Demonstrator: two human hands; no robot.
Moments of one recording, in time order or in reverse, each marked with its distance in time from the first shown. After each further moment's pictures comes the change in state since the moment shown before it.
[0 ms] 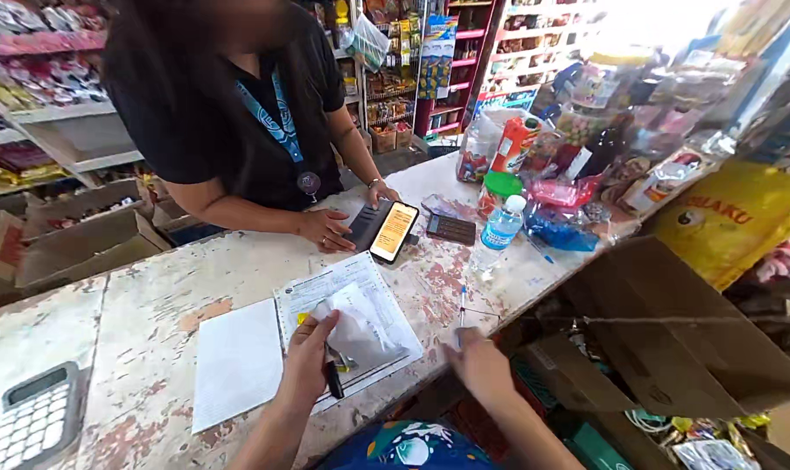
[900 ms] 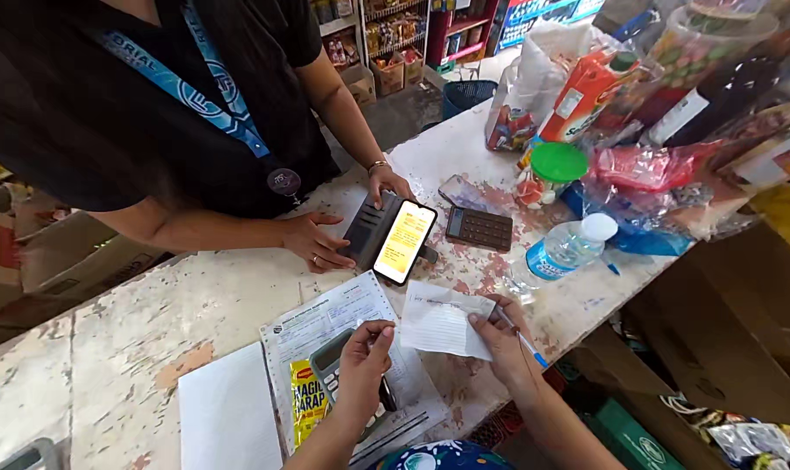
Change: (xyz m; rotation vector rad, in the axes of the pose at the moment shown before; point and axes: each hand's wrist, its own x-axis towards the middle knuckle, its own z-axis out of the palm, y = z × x) left_hand 0.088 -0.041 0.065 0.121 -0.166 0.004; right_hand 0.135 0.005 -0.003 1.315 0.262 0.014
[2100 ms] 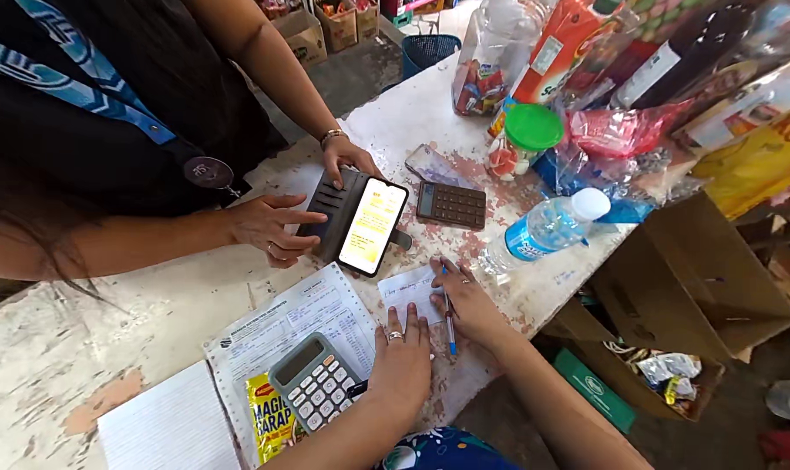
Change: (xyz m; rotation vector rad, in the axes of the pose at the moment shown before) left_hand 0.016 -0.010 0.079 1.784 -0.937 -0.162; right_hand 0.058 0.018 -0.026 -1.210 -0.506 -0.386
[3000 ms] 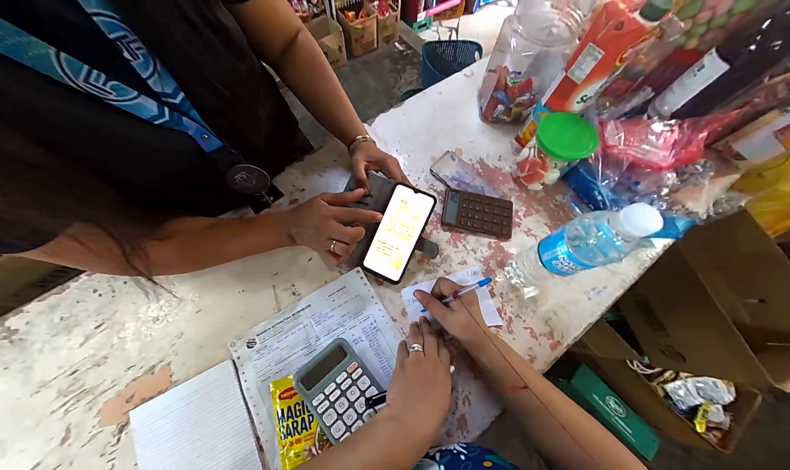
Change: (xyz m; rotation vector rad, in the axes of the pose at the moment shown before) left_hand -0.008 -0.010 0.003 -0.040 0.068 0.010; right_hand 0.041 -0.053 0.028 0.582 0.275 0.137
